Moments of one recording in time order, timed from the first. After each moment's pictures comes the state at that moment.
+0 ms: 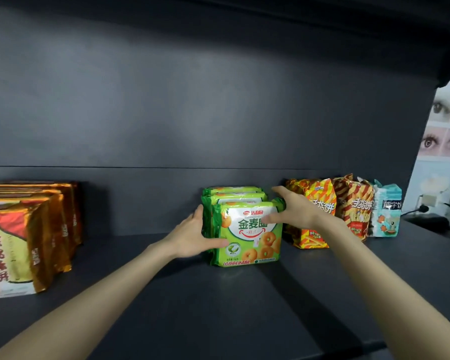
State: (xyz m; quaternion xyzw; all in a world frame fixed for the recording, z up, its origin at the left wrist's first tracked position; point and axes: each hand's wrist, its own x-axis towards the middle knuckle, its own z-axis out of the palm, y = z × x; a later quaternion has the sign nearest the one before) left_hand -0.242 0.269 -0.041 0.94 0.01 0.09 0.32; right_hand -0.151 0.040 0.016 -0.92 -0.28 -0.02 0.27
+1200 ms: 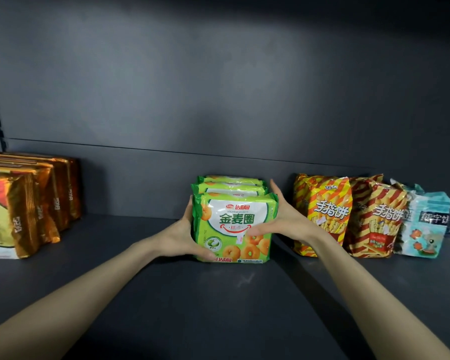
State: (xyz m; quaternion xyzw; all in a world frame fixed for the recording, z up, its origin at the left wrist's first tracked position) left_hand -0.205 0.265 -0.089 0.87 0.02 0.06 0.48; right_hand -0.079 0.031 -0.035 -0.76 -0.38 0.18 0.49
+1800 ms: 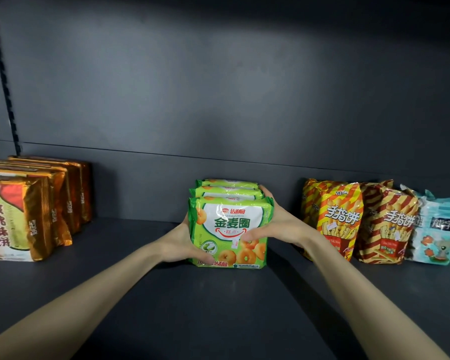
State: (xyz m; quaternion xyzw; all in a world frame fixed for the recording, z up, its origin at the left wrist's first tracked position) left_hand -0.212 0.284 -0.094 0.85 0.02 0.06 0.52; right_hand -0.091 0.061 -0.031 -0.75 -0.43 0.19 0.46
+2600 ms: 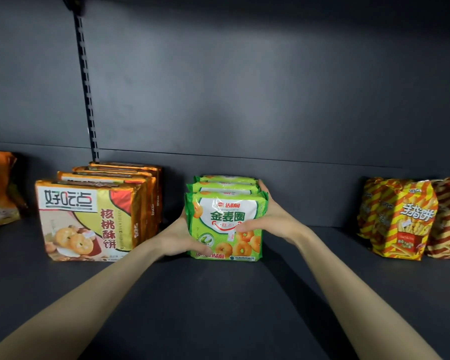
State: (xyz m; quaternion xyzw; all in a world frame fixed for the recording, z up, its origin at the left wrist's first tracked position) left_hand -0.307 0.424 -0.087 0.86 0.06 0.08 0.50; right_hand -0.177 0.215 -0.042 -0.72 -0.42 0.20 0.52
